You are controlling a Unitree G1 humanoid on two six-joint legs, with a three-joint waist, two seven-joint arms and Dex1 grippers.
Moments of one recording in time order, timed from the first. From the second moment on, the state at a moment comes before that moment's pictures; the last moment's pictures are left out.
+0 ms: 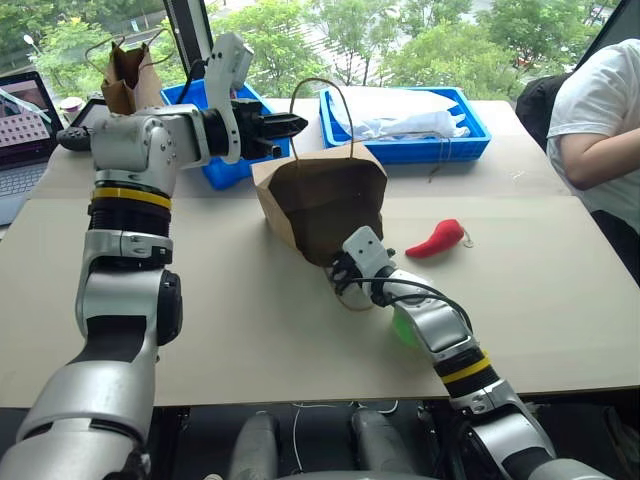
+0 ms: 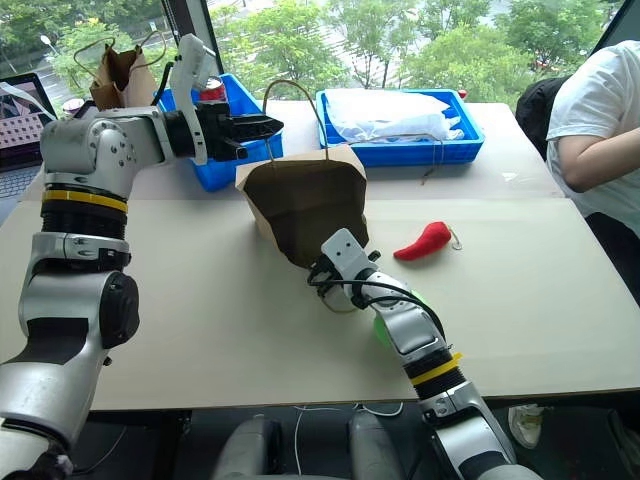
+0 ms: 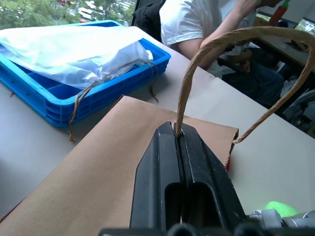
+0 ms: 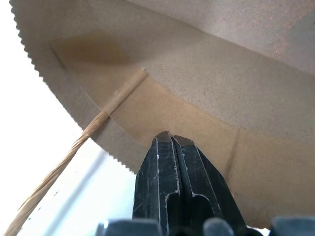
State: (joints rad) left arm -1.31 0.46 0.05 0.65 -0.38 0.80 -0.84; right arm -0.49 -0.24 0.31 0.12 -0.04 0.40 0.41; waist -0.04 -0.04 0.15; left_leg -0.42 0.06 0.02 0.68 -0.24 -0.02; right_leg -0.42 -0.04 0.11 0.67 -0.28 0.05
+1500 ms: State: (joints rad) left arm -1.20 0.36 0.02 0.49 -0.42 0.83 -0.93; right arm -0.23 -0.82 -0.36 -0.78 0.60 1.44 0.74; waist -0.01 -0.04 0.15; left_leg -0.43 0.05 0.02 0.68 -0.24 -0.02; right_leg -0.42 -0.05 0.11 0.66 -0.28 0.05
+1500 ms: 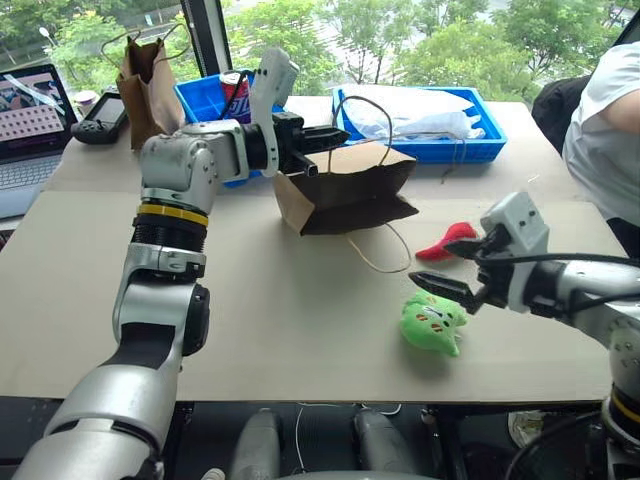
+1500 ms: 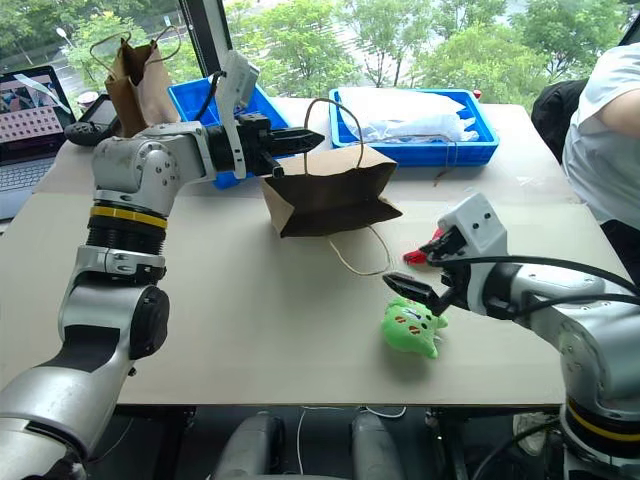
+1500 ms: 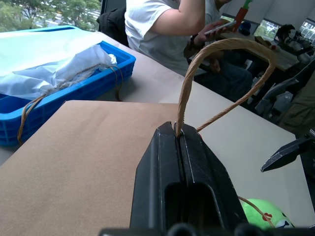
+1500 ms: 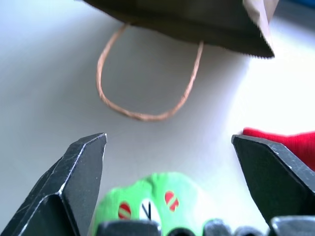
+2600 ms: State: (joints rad) left arm -1.20 0.35 -0.02 0.44 -0.43 0.84 -0.98; right arm -0.61 -0.74 -0.12 -0.54 0.65 1.21 0.58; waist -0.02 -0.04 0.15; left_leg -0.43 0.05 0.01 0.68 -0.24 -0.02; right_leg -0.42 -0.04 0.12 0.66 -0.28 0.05
